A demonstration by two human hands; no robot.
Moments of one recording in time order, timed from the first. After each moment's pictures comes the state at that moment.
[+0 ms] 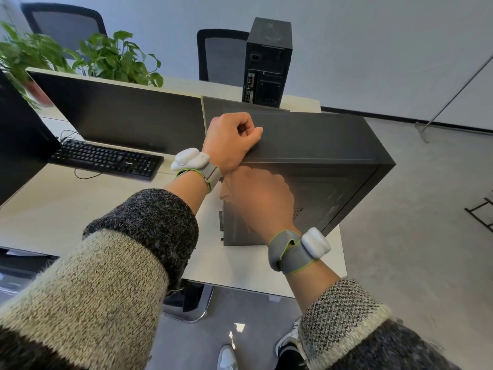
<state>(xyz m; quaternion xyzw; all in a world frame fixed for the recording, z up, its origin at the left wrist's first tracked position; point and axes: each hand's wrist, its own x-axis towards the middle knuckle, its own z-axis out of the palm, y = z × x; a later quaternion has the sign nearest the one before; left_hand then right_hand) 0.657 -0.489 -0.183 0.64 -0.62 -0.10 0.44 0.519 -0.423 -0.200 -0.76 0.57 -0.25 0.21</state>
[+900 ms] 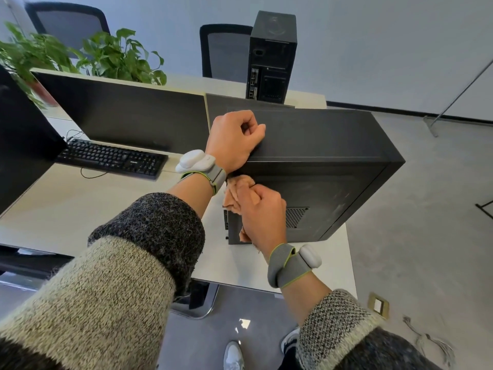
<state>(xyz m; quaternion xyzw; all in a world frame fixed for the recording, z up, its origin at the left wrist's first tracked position) 0.655 -0.487 -0.183 0.64 -0.62 -0.09 0.44 0.524 -0.416 -0.251 -0.64 0.55 -0.36 0.39</state>
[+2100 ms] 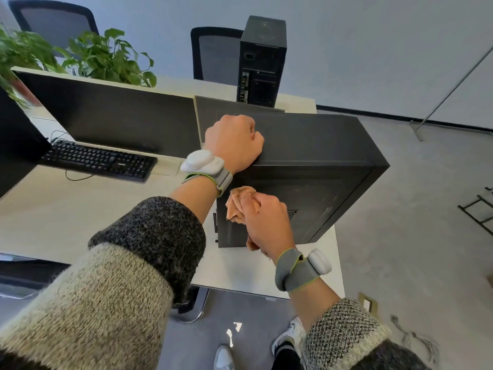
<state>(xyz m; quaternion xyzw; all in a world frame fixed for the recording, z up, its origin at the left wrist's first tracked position) 0.627 -0.497 -0.166 0.74 -0.61 -0.01 0.29 0.491 -0.429 -0.253 -0.70 0.55 -0.27 0.36</state>
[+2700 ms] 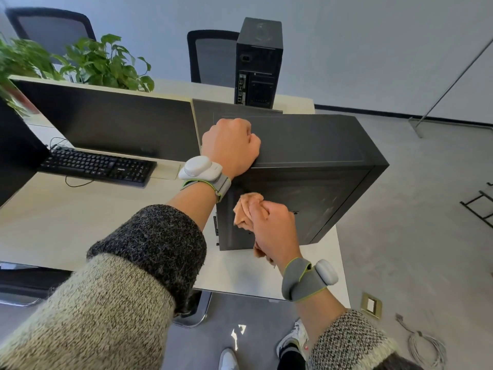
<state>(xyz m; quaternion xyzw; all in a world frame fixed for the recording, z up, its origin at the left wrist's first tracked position) 0.624 -0.494 -0.168 0.74 -0.60 0.01 0.30 0.476 -0.426 -0.262 -0.70 0.55 -0.29 0.35</state>
